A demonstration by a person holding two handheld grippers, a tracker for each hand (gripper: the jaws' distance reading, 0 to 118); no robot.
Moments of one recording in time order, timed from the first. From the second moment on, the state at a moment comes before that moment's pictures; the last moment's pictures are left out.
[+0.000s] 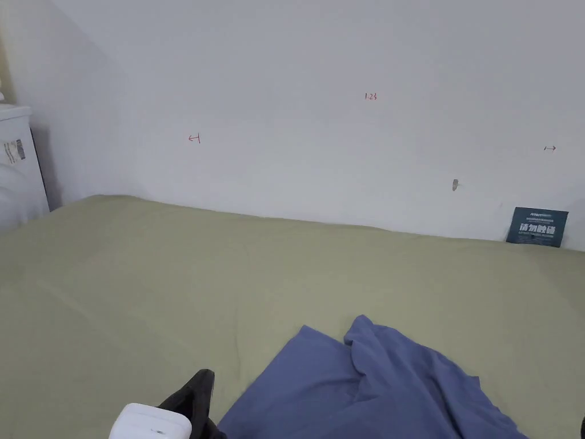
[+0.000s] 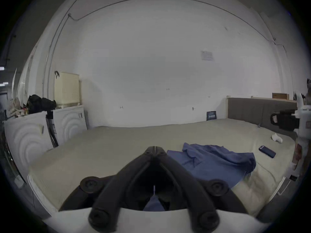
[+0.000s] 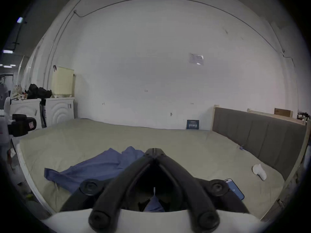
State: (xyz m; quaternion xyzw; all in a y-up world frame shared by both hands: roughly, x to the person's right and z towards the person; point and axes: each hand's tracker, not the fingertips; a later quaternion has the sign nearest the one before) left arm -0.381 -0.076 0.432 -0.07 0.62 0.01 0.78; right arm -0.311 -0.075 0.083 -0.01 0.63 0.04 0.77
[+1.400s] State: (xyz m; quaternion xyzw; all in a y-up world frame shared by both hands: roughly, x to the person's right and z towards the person) left arm -0.514 -0.206 0.522 -0.34 0.48 0.34 0.74; right arm -0.776 -0.152 -0.022 -0.37 0.66 0.42 0.50
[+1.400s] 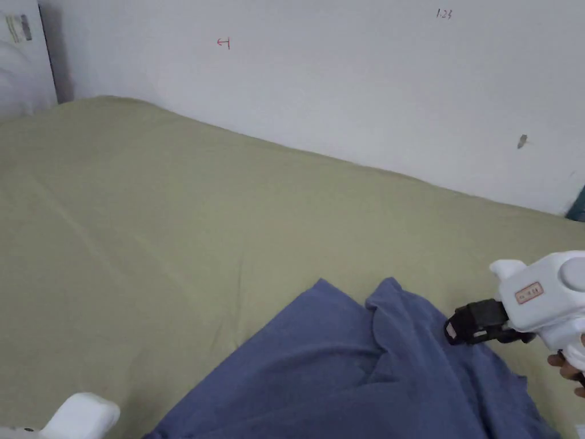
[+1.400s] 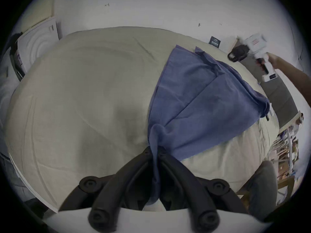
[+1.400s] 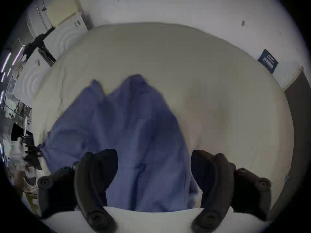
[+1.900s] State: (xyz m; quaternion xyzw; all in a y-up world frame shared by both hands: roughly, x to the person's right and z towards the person) left arm -0.508 -0.197 0.524 -0.31 0.49 0.34 0.74; right arm -0.749 -0.147 -0.023 -0.32 0.68 0.42 0.51
